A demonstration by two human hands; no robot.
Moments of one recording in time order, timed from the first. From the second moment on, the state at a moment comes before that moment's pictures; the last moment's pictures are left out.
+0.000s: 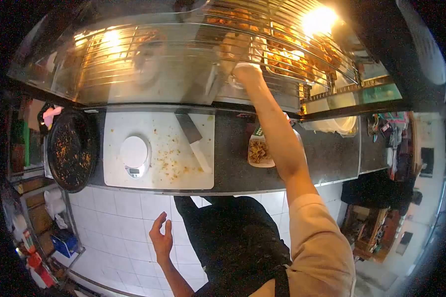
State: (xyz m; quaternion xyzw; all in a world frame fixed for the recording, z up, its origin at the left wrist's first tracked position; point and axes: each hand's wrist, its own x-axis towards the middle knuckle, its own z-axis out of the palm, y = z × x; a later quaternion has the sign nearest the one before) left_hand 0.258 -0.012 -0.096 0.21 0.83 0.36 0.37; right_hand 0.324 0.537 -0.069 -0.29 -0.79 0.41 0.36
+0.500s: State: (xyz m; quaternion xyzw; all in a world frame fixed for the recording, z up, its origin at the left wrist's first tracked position) left_hand 0.278 -0.037 -0.119 0.17 0.84 0.35 0.37; right_hand 0.272 0.615 -0.106 -0.03 -0.47 0.79 0.39
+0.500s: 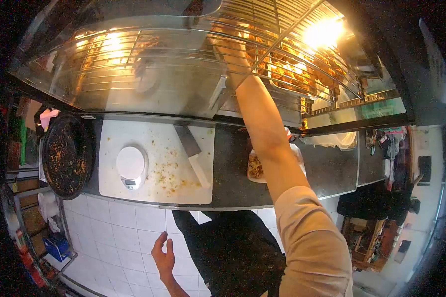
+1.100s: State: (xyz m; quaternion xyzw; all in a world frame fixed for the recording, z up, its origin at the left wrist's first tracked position) left_hand 0.290 -0.050 -0.137 0.18 0.85 0.34 0.37; right_hand 0.302 0.611 -0.097 -0.11 -0.62 0.66 0.40
